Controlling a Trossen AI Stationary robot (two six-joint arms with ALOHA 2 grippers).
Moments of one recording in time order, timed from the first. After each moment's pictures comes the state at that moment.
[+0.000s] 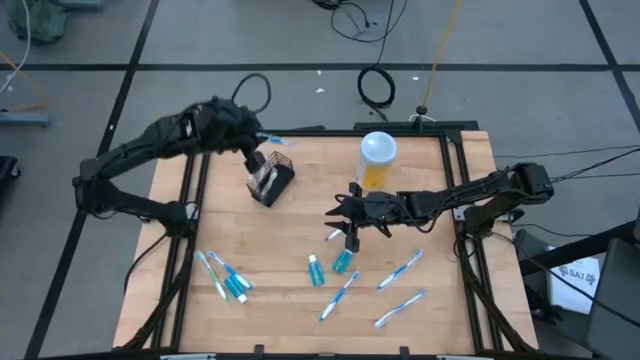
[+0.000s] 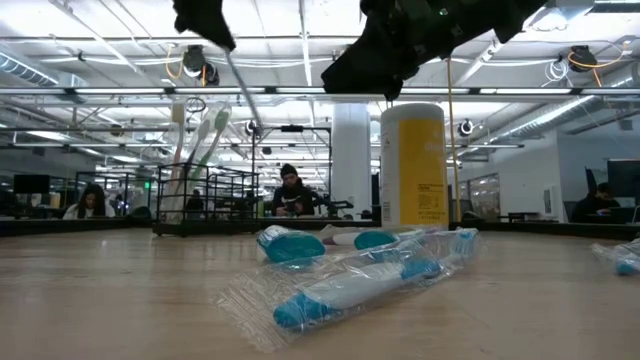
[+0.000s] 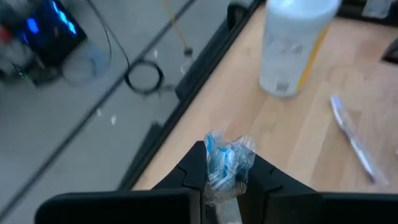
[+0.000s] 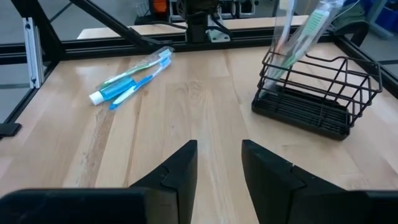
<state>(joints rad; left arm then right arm) 0.42 1.21 1.43 -0.91 -0.19 0.03 0.09 1.50 0.89 0.21 0.13 0.12</state>
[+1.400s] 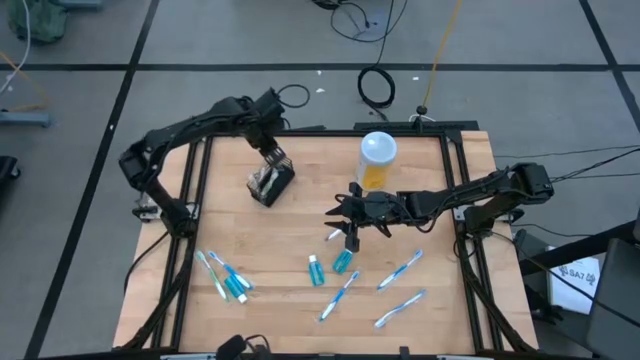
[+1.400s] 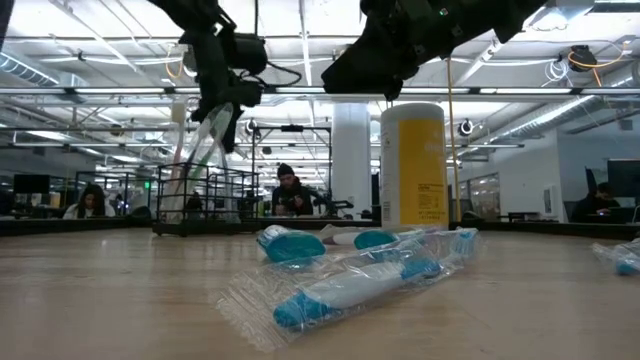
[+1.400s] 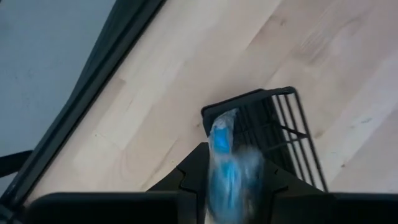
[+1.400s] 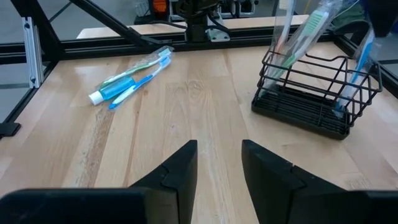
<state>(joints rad) 0.66 1.65 1.43 -1.03 -0.01 0.03 0.09 1.50 0.89 0.21 0.13 0.12</state>
